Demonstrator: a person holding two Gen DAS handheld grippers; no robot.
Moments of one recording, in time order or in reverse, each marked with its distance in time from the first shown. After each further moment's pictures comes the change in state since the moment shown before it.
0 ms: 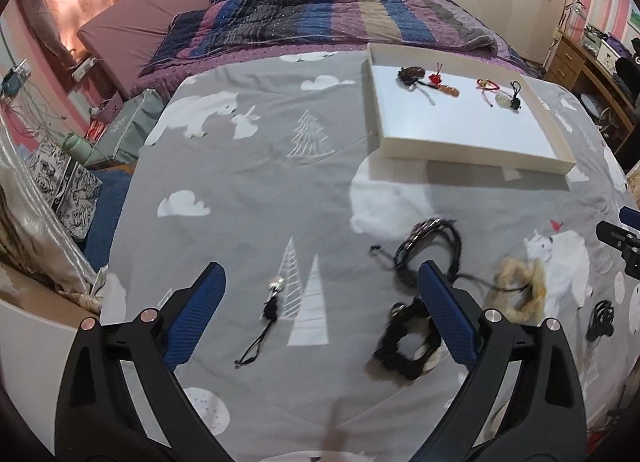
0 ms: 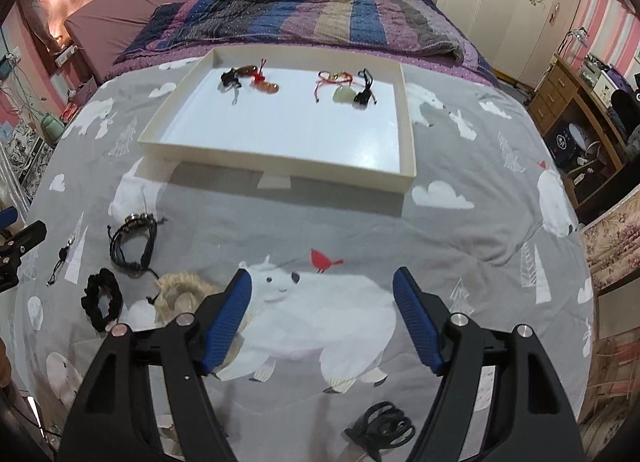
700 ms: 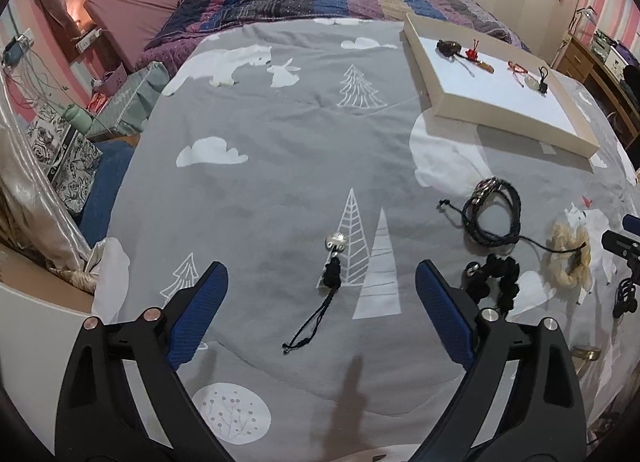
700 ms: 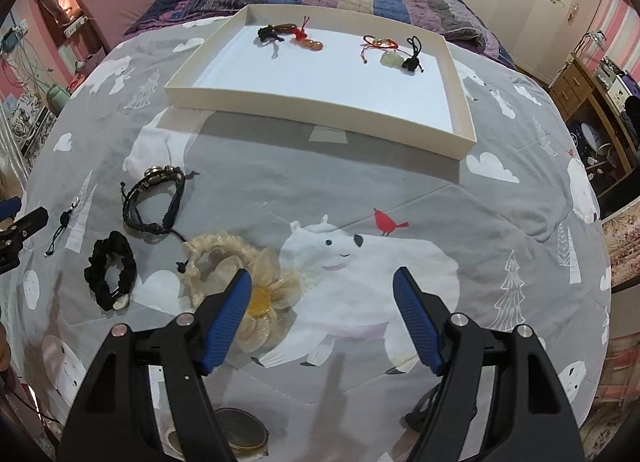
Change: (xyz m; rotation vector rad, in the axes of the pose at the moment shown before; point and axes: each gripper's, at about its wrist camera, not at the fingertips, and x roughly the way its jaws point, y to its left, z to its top) left arm 0.035 0.052 -0.035 -0.040 0.050 -0.014; right arm 0.022 0.050 -0.024 -0.049 0.072 0.011
